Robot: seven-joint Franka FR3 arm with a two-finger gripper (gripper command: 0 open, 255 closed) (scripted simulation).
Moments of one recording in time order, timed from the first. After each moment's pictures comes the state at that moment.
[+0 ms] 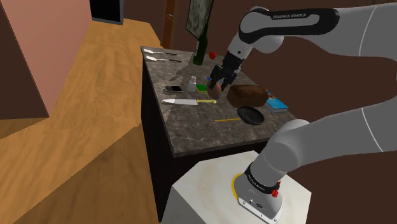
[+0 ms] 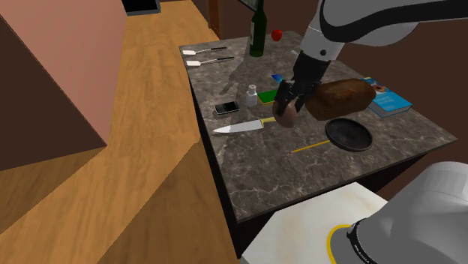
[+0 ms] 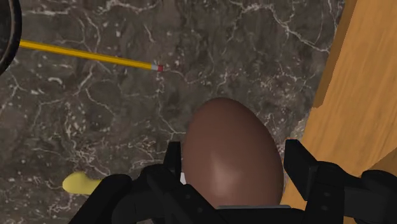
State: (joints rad) arm -0.09 -0.60 -0.22 -2.53 0.15 1.94 -0.09
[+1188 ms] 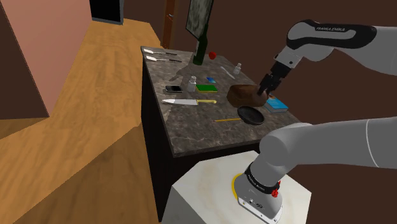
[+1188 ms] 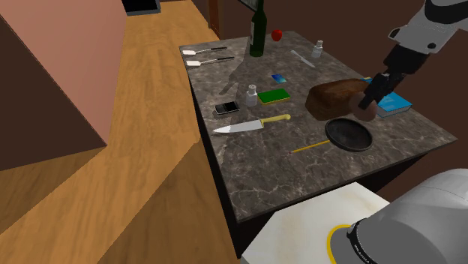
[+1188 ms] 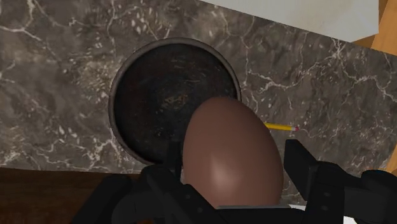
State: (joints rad) arm -0.33 -0.73 -0.58 -2.49 -0.14 1.71 -0.49
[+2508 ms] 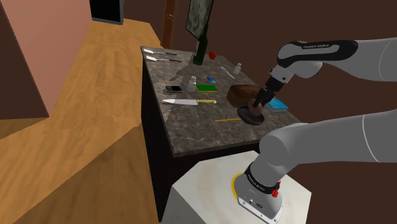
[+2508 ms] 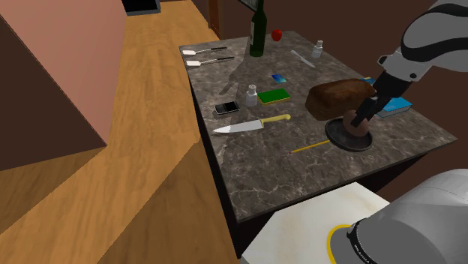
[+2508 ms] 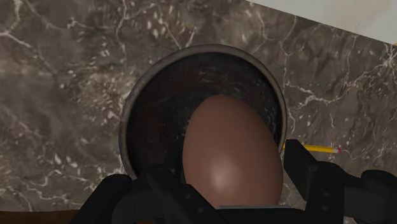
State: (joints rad) arm -0.34 -0.67 -0.67 -2.62 -0.18 1.90 -0.55
